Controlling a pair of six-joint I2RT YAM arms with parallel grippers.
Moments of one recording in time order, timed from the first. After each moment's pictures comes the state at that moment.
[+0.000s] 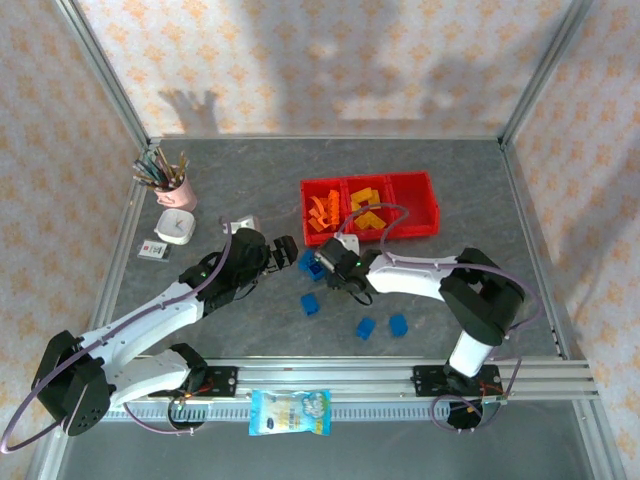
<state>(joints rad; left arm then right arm) -0.61 1.07 0.66 -0.28 -0.20 -0.86 0.91 1.70 0.95 -0.39 0.28 0.79</state>
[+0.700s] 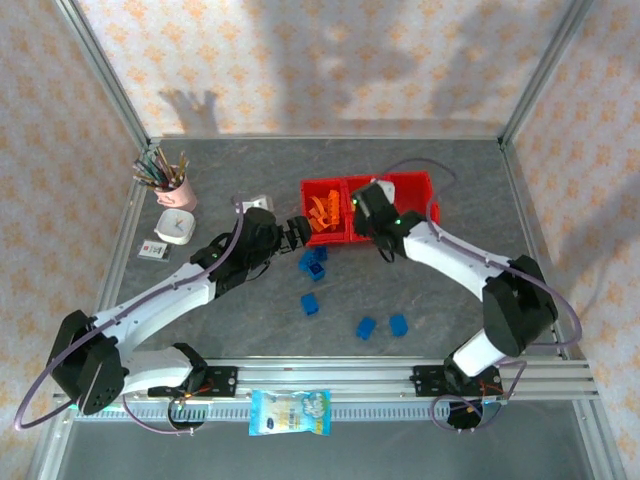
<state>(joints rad) -0.61 1.22 0.84 -0.23 -0.17 -0.83 0.61 1.57 1.14 -0.44 0.33 0.61</state>
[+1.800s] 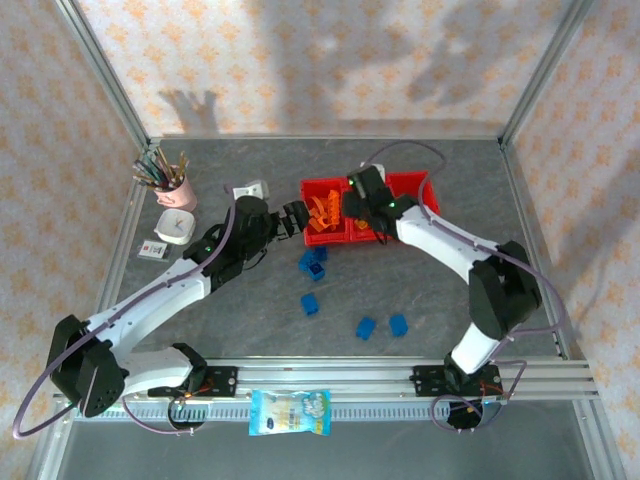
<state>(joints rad) -0.57 1.18 0.88 -0.21 -0.17 -0.78 0.61 1.64 1.23 -0.42 0.28 0.49</state>
